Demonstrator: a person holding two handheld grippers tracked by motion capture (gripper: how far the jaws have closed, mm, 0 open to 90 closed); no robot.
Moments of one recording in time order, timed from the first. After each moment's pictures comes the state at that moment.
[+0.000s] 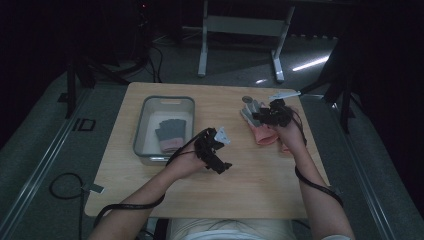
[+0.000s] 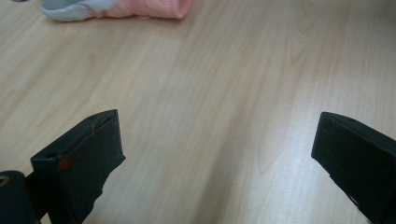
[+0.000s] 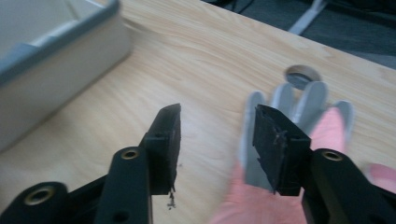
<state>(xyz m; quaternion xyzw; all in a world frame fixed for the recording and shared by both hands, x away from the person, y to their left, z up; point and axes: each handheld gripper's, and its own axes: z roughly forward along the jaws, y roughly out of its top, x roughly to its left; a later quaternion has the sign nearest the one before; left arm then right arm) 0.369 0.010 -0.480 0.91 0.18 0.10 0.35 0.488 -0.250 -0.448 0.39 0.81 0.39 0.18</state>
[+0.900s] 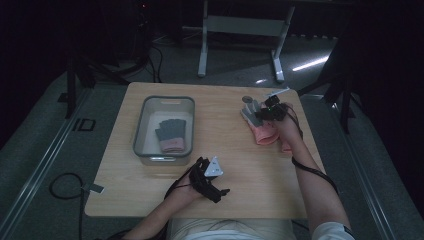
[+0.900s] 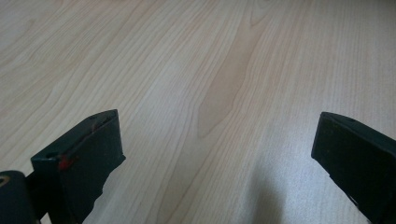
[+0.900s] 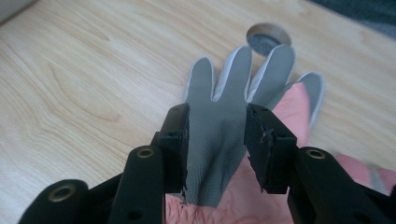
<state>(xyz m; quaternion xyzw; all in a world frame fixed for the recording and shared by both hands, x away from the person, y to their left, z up) 0.309 0.021 -0.551 0.88 0.19 0.12 0.41 0.550 -0.255 -0.490 0.41 0.84 0.30 0.18</state>
